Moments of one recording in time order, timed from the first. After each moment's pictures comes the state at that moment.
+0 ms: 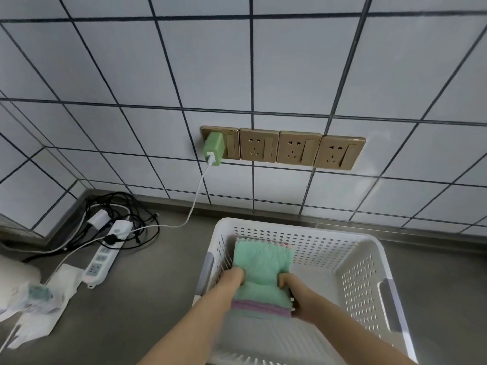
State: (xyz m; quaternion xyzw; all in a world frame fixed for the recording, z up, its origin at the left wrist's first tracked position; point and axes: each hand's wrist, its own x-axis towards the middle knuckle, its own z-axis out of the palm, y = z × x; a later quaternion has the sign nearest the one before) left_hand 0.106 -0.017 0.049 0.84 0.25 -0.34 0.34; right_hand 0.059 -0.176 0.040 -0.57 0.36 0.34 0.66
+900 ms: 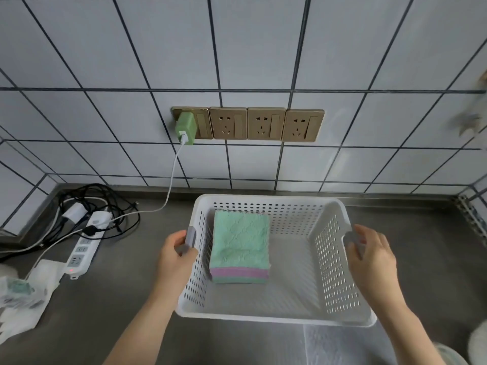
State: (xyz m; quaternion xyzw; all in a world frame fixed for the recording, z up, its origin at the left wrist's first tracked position) left_hand 0.042 0.044 0.124 0.82 0.18 -0.07 0.54; right_hand -0.042 -0.280 0.140 -0.90 0.27 -0.14 0.31
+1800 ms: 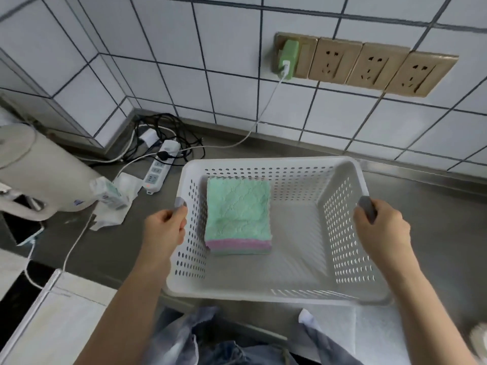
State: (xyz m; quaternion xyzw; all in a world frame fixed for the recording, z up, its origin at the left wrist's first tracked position) left_hand -0.039 0.197 0.139 0.74 0.30 -0.03 0.60; right_hand -0.047 -0.130 0.174 -0.92 0.23 -0.01 0.32
